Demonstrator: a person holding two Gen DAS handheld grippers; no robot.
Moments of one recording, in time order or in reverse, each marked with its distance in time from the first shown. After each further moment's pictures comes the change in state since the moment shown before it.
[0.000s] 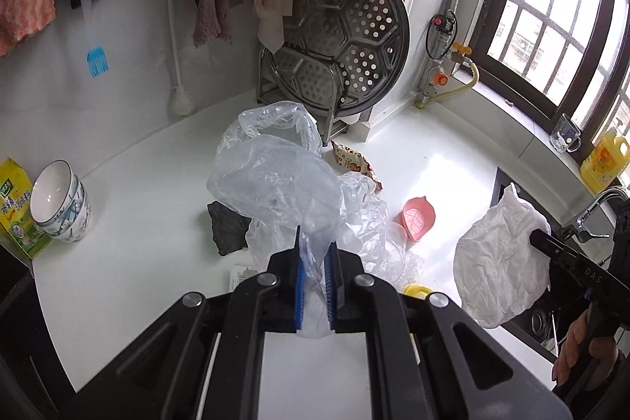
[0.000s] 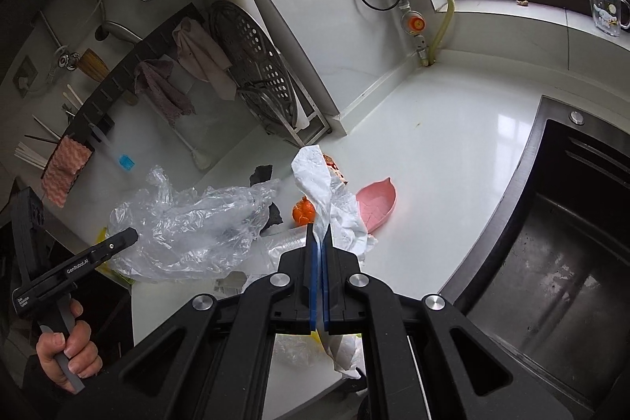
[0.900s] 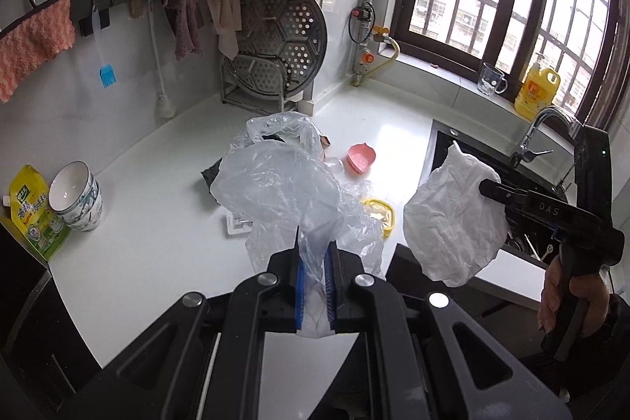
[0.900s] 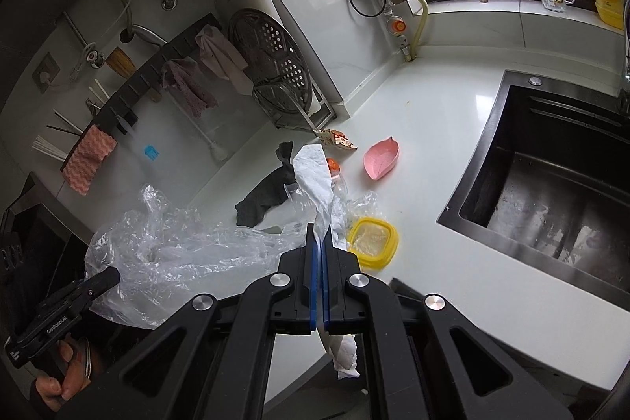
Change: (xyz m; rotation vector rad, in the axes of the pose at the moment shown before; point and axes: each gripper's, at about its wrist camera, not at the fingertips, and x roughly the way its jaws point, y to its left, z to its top) left arm -0.120 -0.004 -0.100 0.195 -0.019 -0.153; right arm -0.080 0.051 -0.105 0.077 -0.057 -0.042
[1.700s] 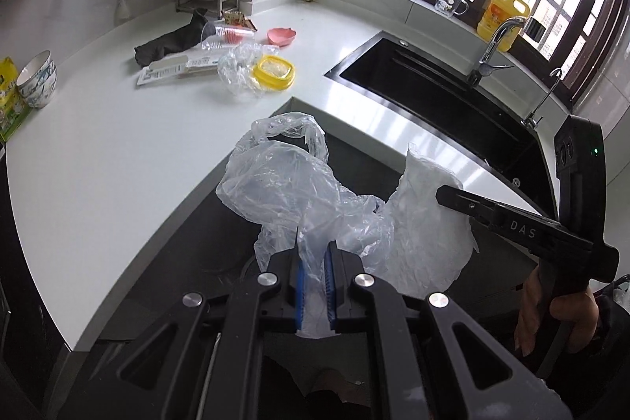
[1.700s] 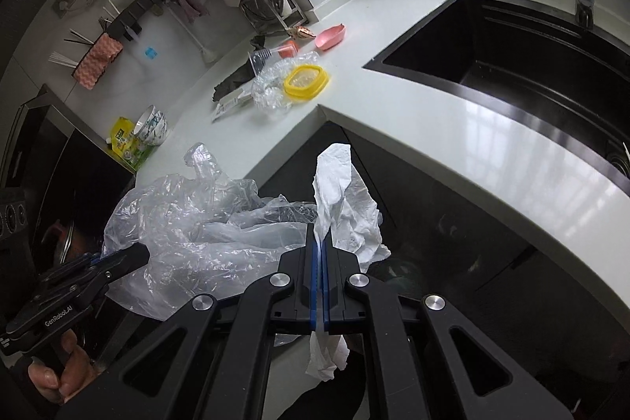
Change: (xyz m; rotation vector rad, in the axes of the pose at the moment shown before) left arm 0.016 -0.159 -0.181 -0.074 0.183 -0.041; right arm -0.077 -0.112 -0.165 -0.052 0.236 0.005
